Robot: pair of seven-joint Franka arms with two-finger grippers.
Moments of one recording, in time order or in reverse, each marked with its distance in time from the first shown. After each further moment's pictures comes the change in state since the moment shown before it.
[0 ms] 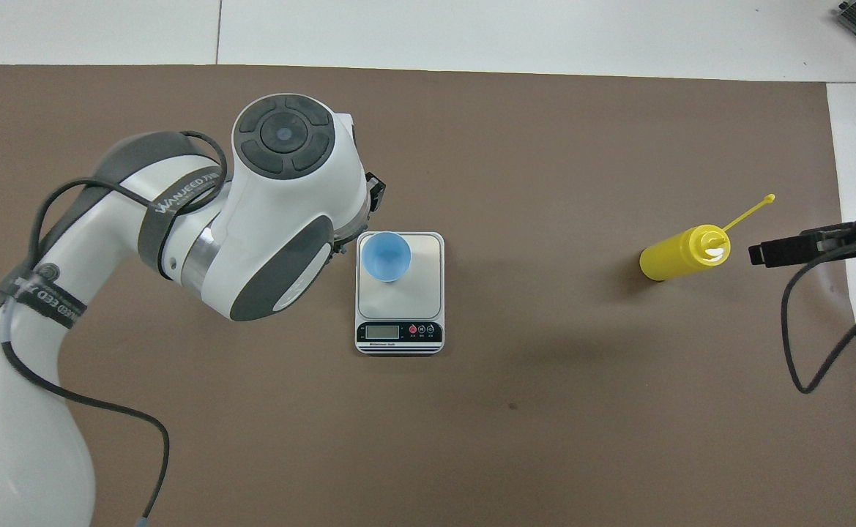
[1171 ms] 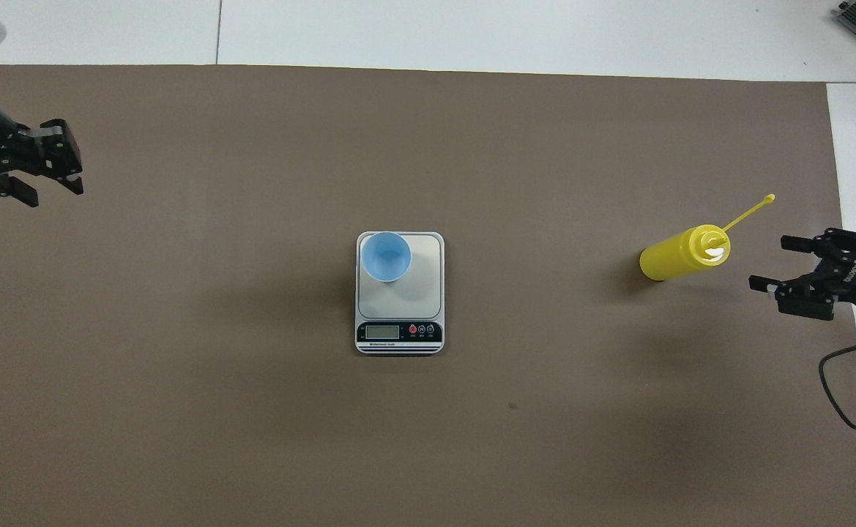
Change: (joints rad) left arm 0.074 -0.073 0.520 0.286 -0.178 -0.433 1.202; right arm -0.272 0.068 -0.007 -0.364 0.687 0.309 -1.159
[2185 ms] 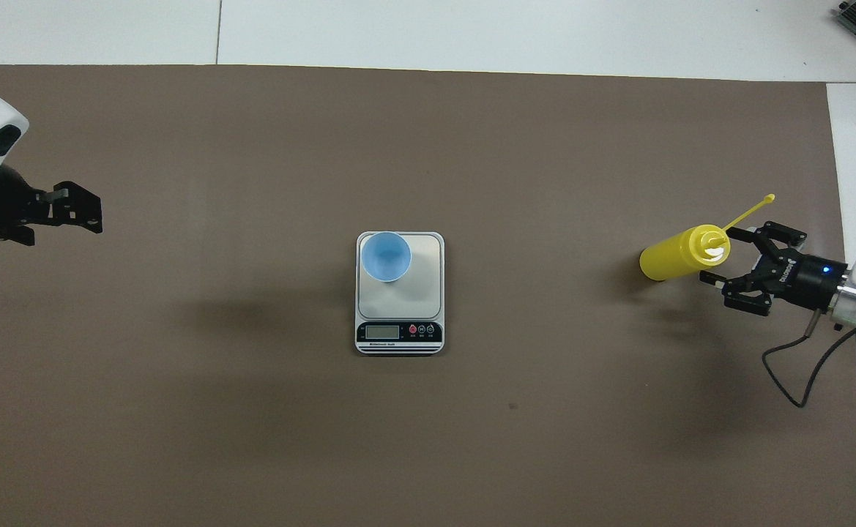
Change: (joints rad) left arm -0.001 -0.216 0.034 -0.489 -0.009 0.339 0.096; right arm 0.000 0.209 0.003 -0.031 0.369 0.016 -0.522
